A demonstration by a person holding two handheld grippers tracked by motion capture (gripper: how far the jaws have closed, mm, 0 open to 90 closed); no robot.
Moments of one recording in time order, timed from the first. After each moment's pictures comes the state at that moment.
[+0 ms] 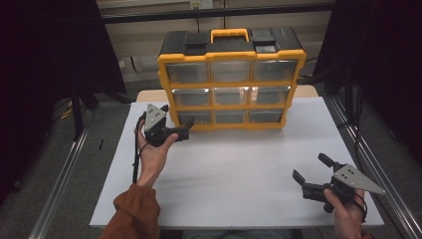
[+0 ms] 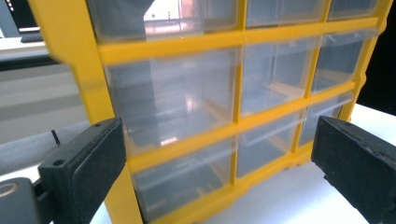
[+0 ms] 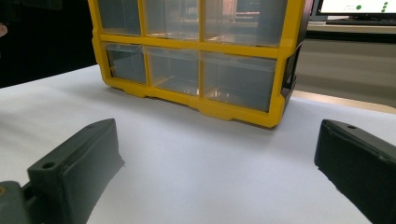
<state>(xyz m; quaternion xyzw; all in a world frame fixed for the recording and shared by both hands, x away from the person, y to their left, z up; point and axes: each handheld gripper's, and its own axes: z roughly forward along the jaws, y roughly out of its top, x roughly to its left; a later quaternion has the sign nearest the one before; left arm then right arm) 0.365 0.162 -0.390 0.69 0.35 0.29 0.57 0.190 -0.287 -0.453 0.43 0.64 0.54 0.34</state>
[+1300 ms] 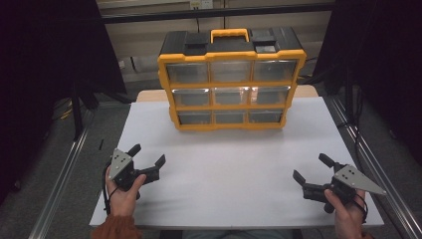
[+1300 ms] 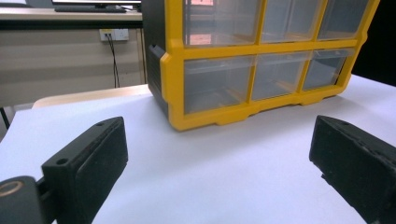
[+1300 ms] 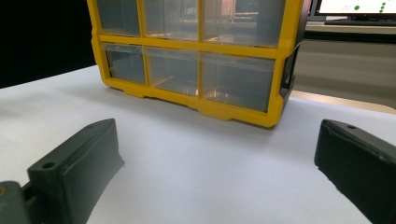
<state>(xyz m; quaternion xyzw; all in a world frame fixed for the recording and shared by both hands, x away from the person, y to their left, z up) 0.278 0.251 -0.443 0.67 0.39 0.29 0.56 0.189 -0.288 -0.452 0.43 0.63 0.54 0.35</state>
